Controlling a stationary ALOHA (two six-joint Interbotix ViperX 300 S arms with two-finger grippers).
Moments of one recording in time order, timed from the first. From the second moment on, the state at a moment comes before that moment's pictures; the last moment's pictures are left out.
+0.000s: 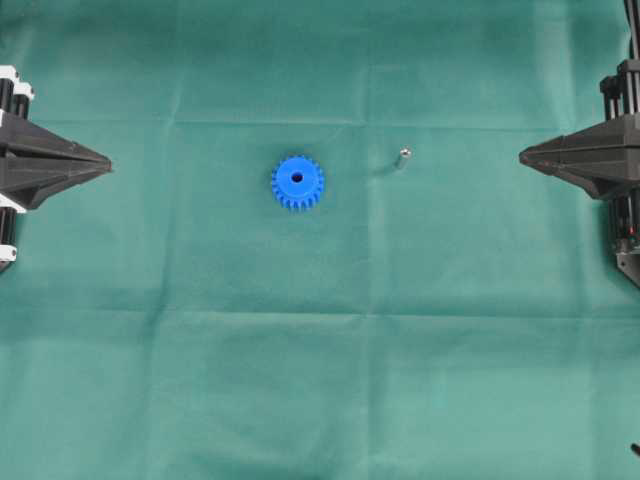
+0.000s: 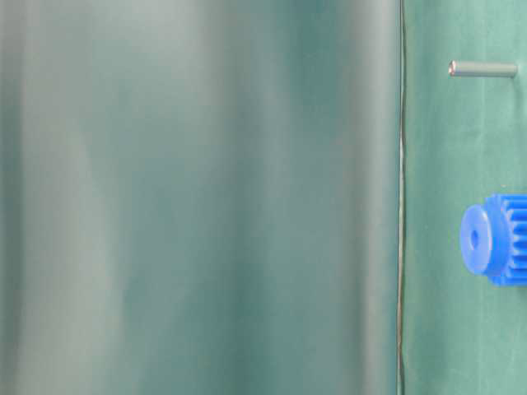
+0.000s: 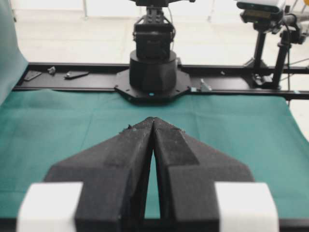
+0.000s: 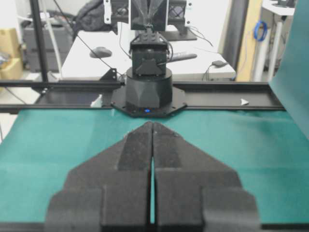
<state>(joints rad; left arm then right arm) 0.00 -0.97 1.18 0.00 -0.29 0.00 0.00 -0.96 1.17 0.00 -0.30 -0.01</state>
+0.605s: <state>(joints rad) 0.00 -0.97 1.18 0.01 -0.28 0.00 -0.14 -0.82 1.17 0.00 -0.30 -0.02</state>
